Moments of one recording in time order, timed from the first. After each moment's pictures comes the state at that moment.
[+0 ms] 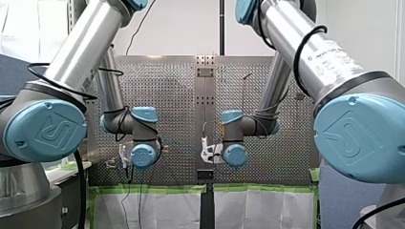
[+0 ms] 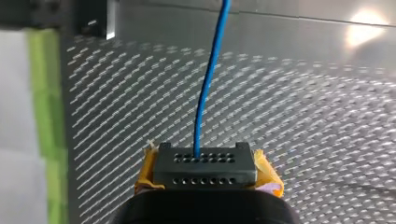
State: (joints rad) left arm -0.48 -2.04 -2.39 -1.82 -2.11 -1.71; right arm 2.32 -0.88 1.92 -0.93 1.85 1.53
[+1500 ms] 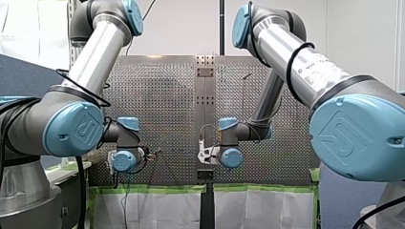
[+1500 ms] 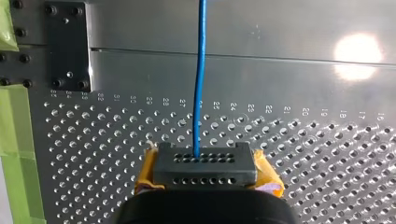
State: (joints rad) left arm -0.16 -2.17 -2.39 -1.80 -1.73 -1.71; right arm 2.27 -0.71 1.68 -0.87 1.72 1.55
